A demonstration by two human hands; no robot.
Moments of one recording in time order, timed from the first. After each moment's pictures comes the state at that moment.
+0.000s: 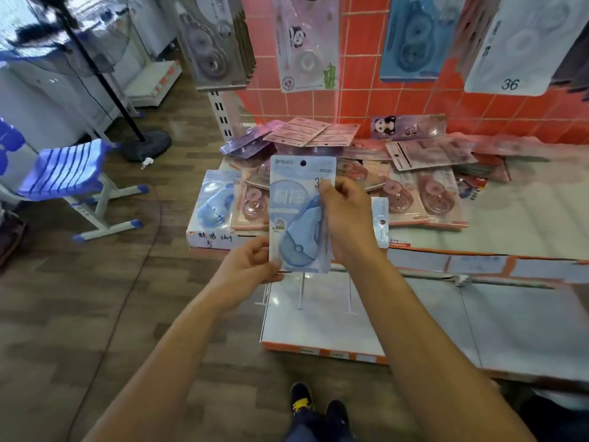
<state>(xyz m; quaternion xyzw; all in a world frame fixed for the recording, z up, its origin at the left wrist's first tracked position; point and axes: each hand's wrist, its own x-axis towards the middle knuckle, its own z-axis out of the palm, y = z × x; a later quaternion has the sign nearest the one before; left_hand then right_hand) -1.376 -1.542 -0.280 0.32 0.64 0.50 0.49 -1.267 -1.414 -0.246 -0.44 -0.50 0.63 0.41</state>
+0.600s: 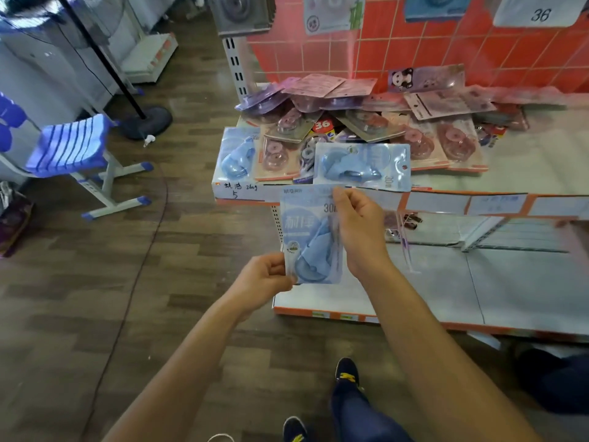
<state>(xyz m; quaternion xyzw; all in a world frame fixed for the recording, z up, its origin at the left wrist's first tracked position) -1.362 -1.628 -0.333 0.34 0.68 0.40 0.50 -1.244 -1.507 -0.288 -0.46 -0.51 0.62 0.39</state>
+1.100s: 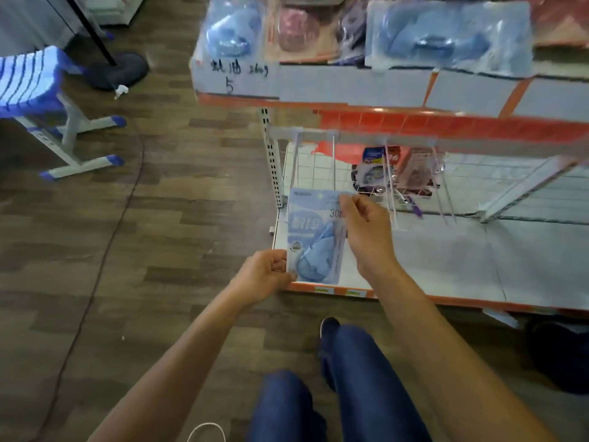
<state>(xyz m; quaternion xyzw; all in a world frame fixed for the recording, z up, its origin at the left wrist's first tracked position) -1.410 -1.651 -0.529 0.38 0.73 0.31 0.48 -1.271 -1.531 -0.482 -0.52 -0.54 0.57 0.34</state>
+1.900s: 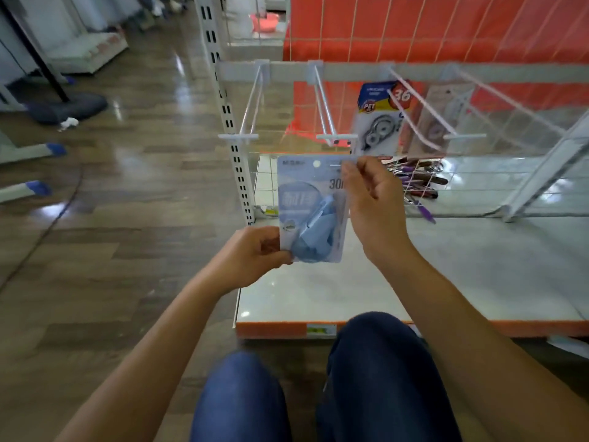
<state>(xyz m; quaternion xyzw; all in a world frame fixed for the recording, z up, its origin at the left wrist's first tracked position) -1.436 -1.570 -0.779 0.58 0.68 0.32 0.32 -1.272 -1.484 -0.726 -0.36 -0.65 0.43 0.51</state>
